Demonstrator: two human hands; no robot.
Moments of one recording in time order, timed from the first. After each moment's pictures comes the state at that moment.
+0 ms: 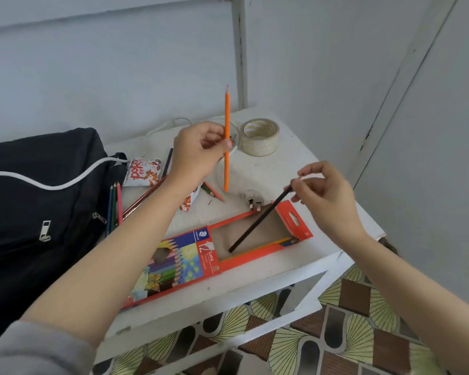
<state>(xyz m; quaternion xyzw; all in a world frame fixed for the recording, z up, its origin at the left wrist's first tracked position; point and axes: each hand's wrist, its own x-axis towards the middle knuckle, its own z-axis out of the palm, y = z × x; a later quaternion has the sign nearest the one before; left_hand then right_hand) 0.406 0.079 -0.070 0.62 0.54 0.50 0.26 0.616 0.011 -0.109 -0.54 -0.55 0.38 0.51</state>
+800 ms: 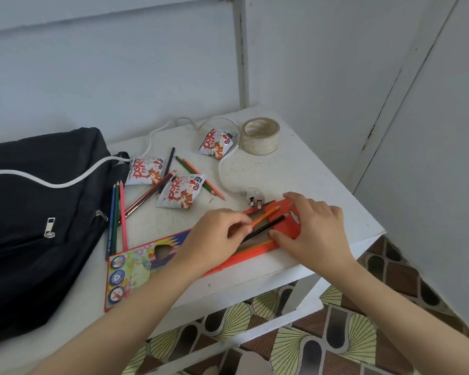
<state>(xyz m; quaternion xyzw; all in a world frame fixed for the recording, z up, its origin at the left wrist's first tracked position) 0.414 -0.014 -0.136 0.77 0.55 0.24 0.23 0.613 -0.013 -0.157 -0.61 -0.75 0.04 0.25</state>
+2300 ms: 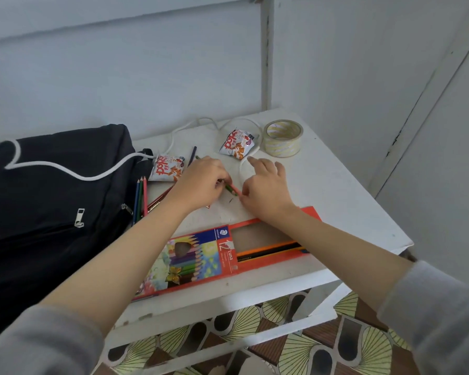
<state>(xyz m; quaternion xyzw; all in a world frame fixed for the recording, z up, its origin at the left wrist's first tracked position) 0.349 0.073 -0.113 0.83 0.55 0.12 0.00 0.508 0.074 -0.139 -0.54 -0.83 0.01 0.15</state>
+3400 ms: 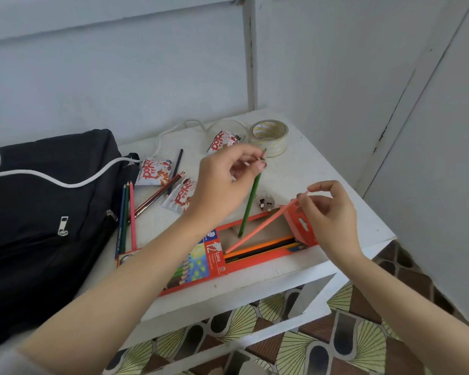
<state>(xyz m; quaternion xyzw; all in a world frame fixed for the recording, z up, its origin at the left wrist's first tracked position) 0.433 0.021 -0.074 0.70 0.43 0.53 0.22 0.609 -0.001 -0.136 -0.58 -0.52 0.35 0.53</state>
